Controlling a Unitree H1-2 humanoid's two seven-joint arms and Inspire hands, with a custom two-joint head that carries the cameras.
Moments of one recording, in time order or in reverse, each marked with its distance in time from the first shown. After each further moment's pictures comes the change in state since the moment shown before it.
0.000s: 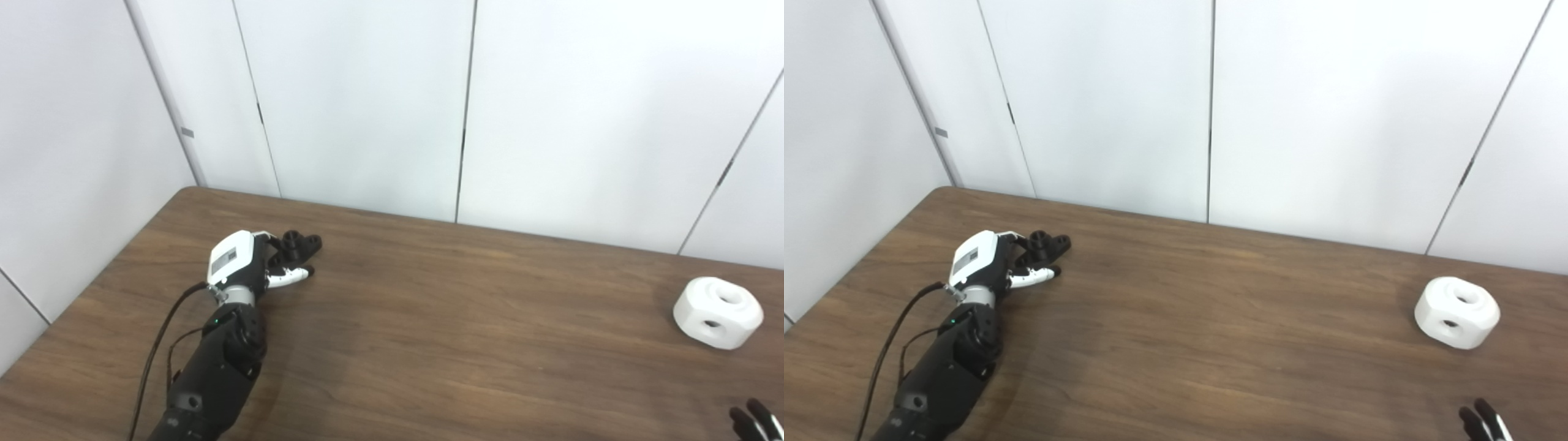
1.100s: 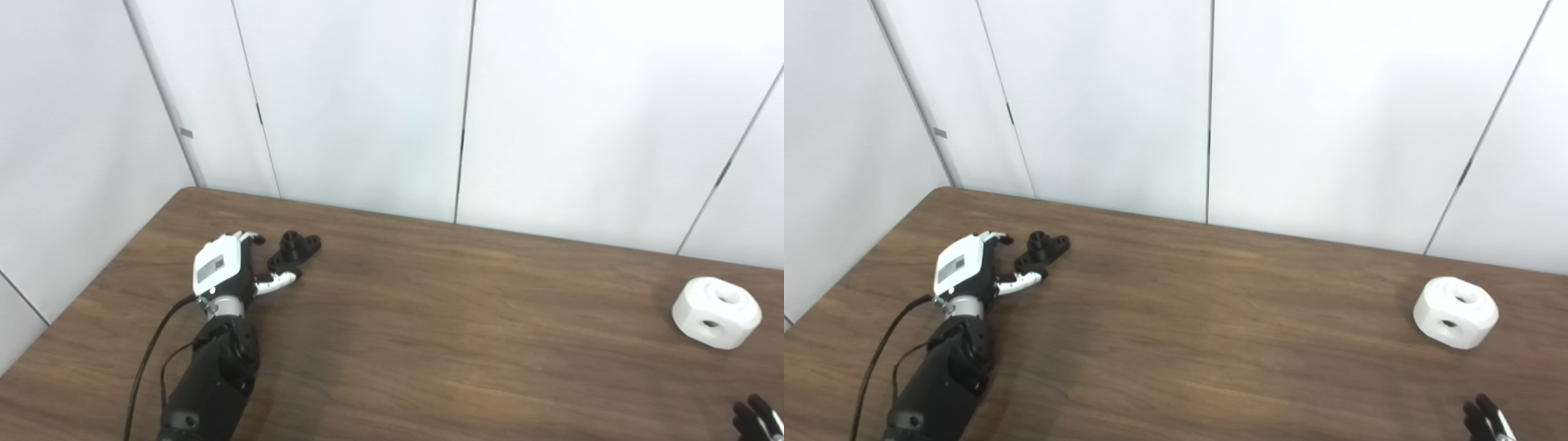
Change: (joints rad) left arm 0.057 -0.031 0.075 -0.030 0.083 -0.016 0.036; right arm -0.022 -0.002 -0.006 0.033 0.014 -0.019 0.014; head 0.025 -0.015
